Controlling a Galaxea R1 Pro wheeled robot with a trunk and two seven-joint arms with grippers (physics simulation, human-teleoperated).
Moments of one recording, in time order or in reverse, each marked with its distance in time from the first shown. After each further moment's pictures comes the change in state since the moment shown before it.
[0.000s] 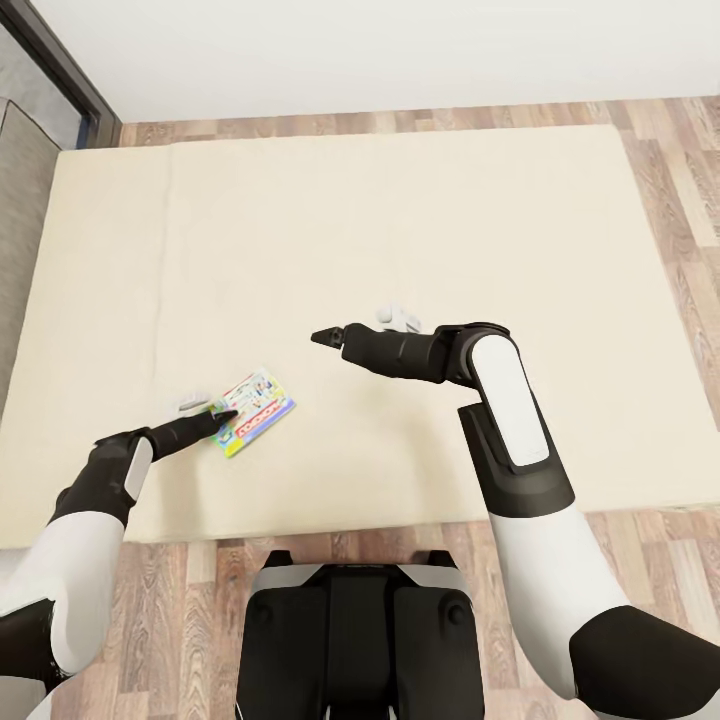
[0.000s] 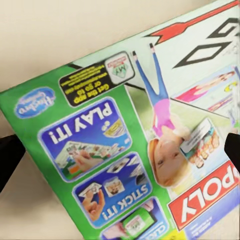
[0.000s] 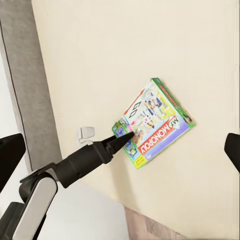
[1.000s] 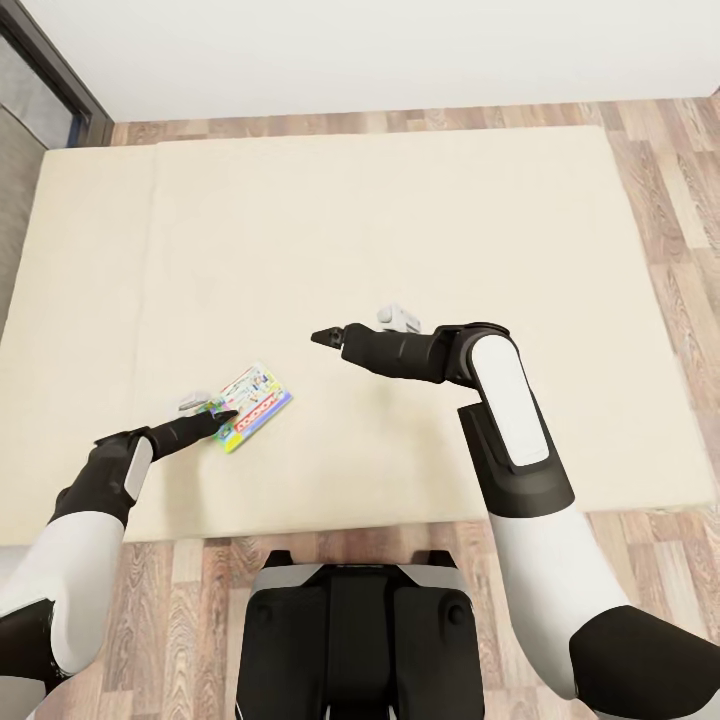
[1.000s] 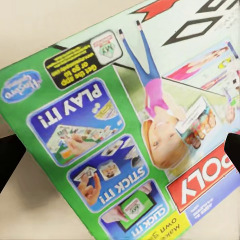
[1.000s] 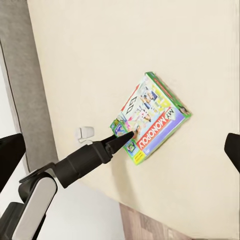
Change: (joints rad) left arm 0.000 0.000 0.001 -0.003 -0.007 -0.003 0.000; right arm 0.000 0.000 0.001 0.000 0.000 -0.002 -0.002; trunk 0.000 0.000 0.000
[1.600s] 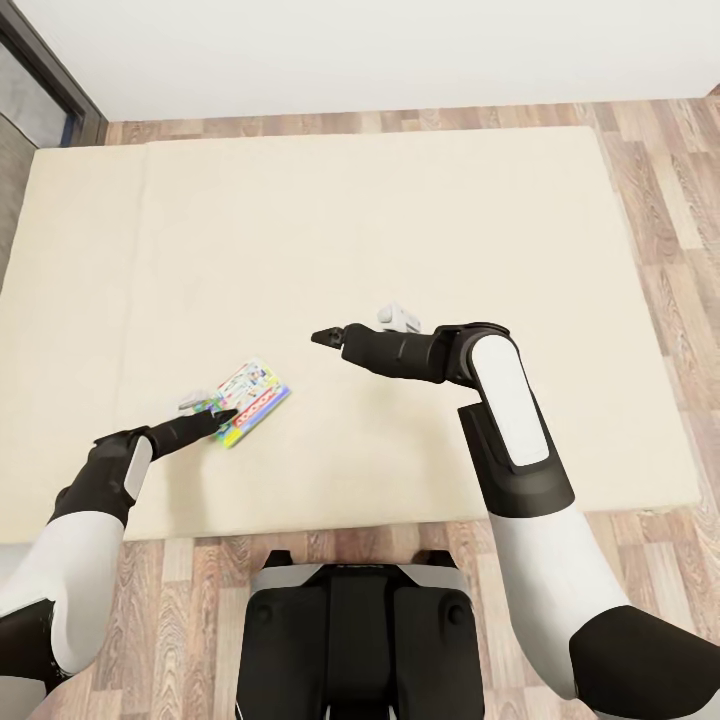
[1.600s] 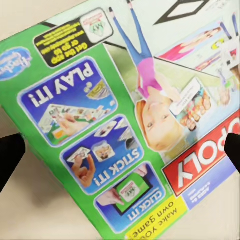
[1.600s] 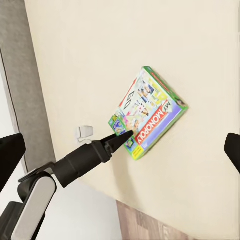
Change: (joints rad) left arm 0.000 -0.001 0.000 -0.008 0.007 0.006 -0.002; right arm 0.000 0.000 0.000 0.000 0.000 0.001 0.000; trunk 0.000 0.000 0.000
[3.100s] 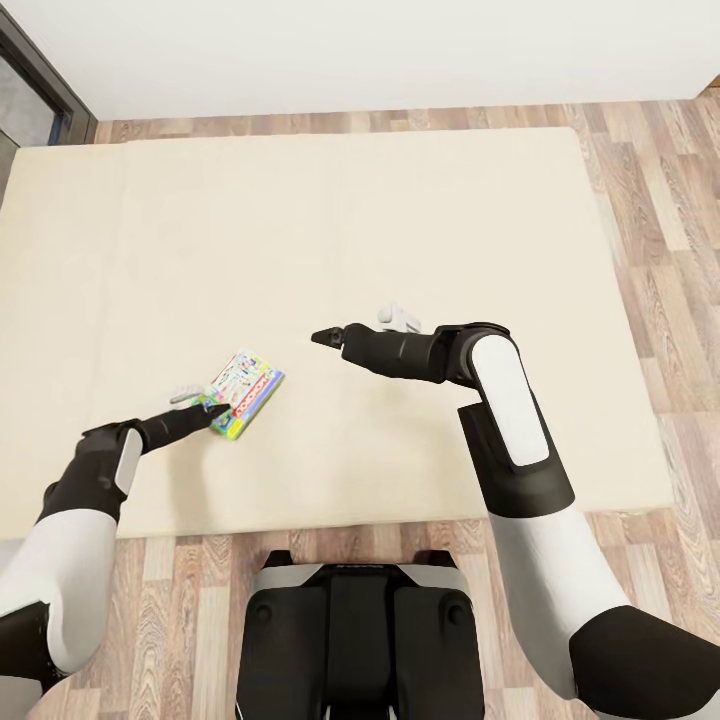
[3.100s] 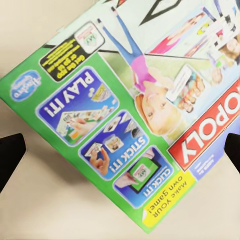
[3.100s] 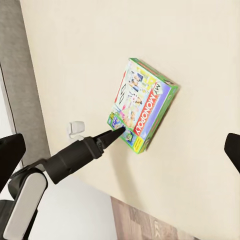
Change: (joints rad) left arm 0.000 0.012 0.003 -0.067 -0.002 0.074 0.007; right arm 0.000 0.000 -0.001 0.000 0.000 0.000 0.000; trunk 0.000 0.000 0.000
